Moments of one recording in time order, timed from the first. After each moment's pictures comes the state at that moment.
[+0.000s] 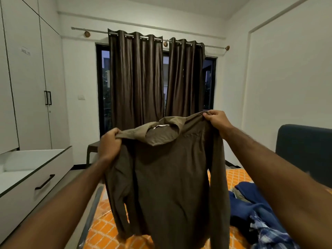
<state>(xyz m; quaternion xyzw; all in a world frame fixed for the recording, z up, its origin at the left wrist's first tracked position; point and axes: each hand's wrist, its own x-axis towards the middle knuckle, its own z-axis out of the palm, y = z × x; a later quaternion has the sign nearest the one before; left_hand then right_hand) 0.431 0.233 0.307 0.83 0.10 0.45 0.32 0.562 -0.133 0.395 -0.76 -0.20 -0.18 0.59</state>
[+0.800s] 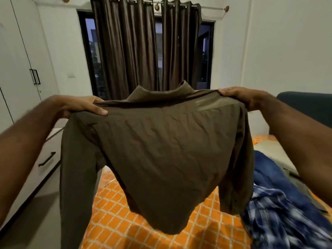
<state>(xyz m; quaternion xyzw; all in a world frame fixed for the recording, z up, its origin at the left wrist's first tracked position) 0.351 0.246 0.401 0.90 0.00 -0.04 0.44 0.534 -0.243 0.393 -0.79 -0.23 0.13 0.55</state>
